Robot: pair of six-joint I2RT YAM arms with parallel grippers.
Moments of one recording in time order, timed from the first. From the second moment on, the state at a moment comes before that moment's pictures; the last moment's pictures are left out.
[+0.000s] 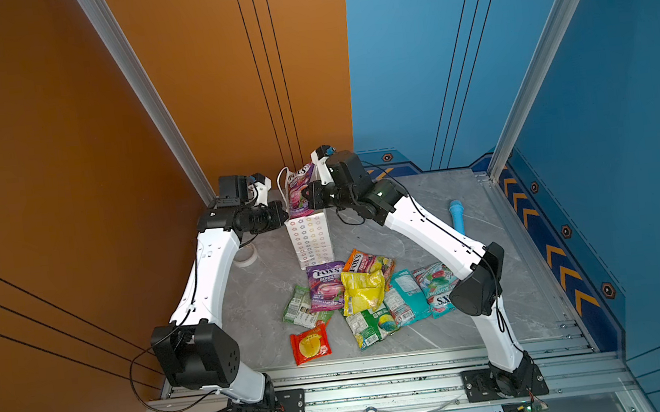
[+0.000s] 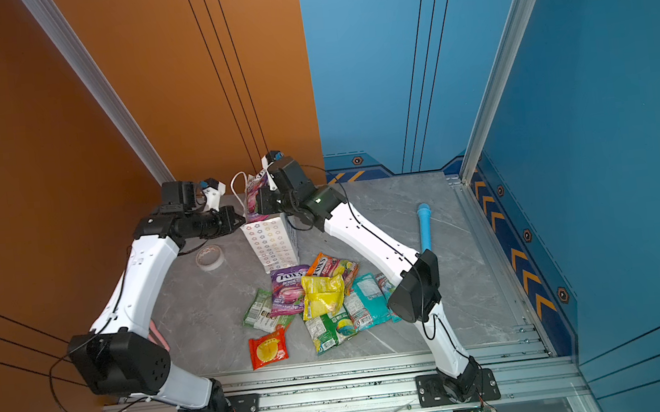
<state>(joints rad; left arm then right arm) -0.03 1.55 1.58 -0.83 0.45 -0.21 0.79 2.14 2.35 -0.62 -0.09 0.54</state>
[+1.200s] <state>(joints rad) -0.03 1.55 1.58 -0.83 0.45 -0.21 0.71 2.23 2.40 -0.54 -0.21 0.66</state>
